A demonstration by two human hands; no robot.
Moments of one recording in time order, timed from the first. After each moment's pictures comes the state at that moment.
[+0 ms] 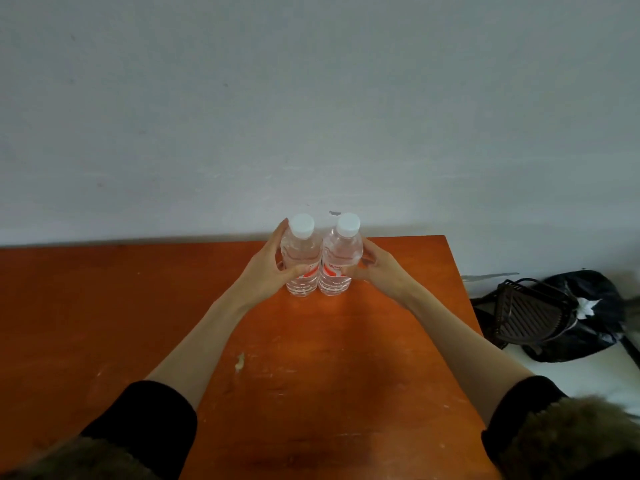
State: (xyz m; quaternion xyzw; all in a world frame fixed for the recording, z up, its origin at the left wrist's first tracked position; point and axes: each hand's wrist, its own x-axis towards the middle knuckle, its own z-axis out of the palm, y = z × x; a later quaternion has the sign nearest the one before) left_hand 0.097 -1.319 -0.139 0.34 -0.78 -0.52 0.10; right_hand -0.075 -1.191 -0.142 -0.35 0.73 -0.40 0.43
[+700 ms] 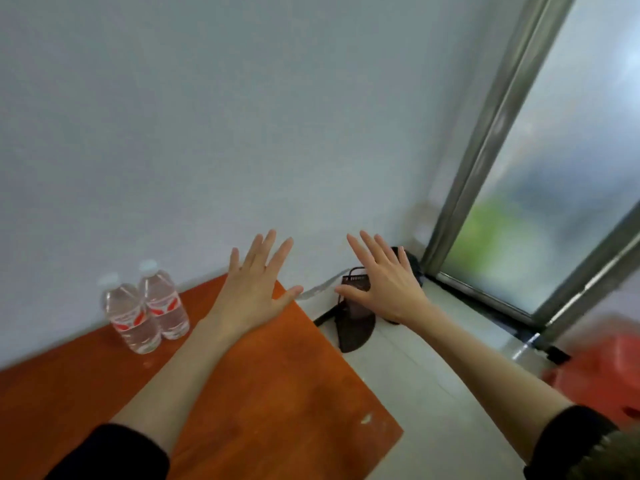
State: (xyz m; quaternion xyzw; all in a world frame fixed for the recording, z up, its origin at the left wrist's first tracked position) left_hand 0.044 -1.051 -0.002 0.03 -0.99 -0.08 0.12; right_hand -0.039 -0.834 0.007 -0.32 0.94 -0.12 -0.06
